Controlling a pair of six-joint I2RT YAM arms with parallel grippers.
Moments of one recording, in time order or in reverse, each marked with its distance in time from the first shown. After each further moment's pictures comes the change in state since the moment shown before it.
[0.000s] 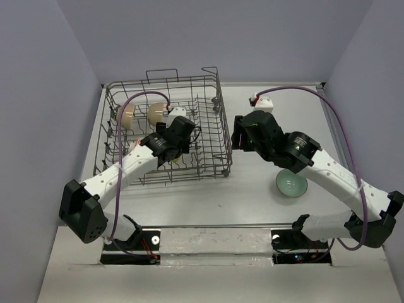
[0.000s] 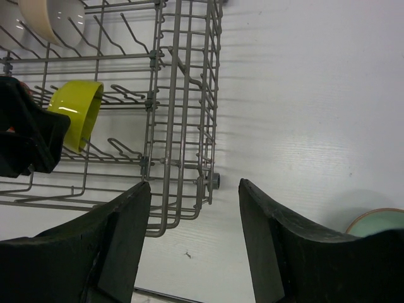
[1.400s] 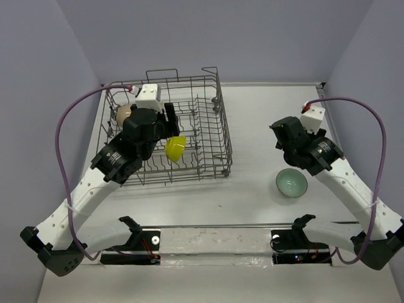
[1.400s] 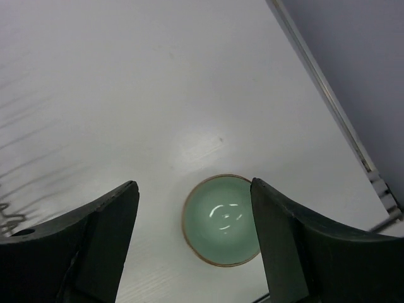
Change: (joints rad) left arm 0.000 -0.280 0.148 0.083 0.091 0.072; right arm -0.224 -0.191 -0.152 -0.251 0.383 0.122
